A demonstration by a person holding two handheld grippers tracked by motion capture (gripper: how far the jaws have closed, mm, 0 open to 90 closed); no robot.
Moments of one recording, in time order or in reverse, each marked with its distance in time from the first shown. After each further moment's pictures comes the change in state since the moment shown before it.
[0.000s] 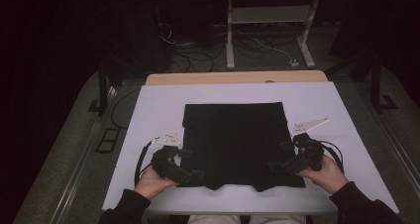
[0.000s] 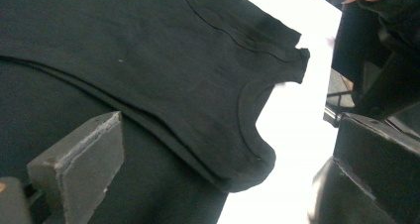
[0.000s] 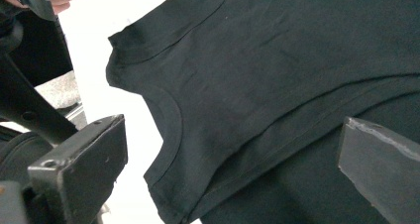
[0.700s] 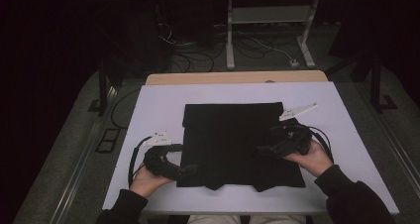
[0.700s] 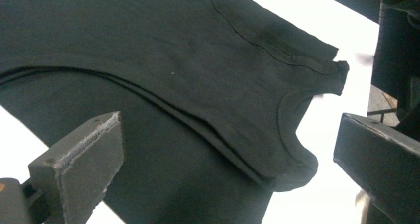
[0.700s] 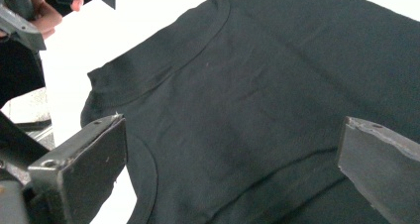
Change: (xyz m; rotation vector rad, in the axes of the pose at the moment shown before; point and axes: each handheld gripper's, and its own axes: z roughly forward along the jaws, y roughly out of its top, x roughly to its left) left arm 0.008 -0.007 -0.014 -0.079 0.126 0.021; right arm -0.008 0.042 0.016 -0.041 -0.046 -0.037
